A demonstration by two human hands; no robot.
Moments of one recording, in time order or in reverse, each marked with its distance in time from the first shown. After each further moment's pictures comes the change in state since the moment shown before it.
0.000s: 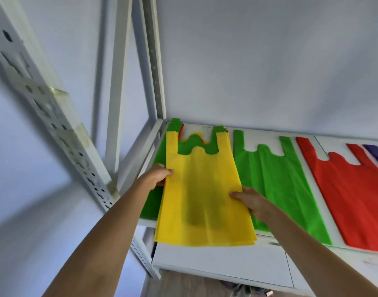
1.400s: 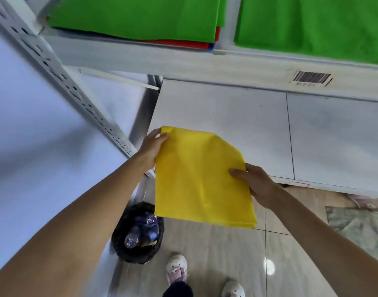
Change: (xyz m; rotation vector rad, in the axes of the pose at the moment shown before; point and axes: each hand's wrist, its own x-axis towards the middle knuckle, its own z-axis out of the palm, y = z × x) left_hand -0.007 -0.295 0.194 -0.424 0.099 -0.101; right_hand -0.002 0.336 0.020 0.166 -0.100 0.166
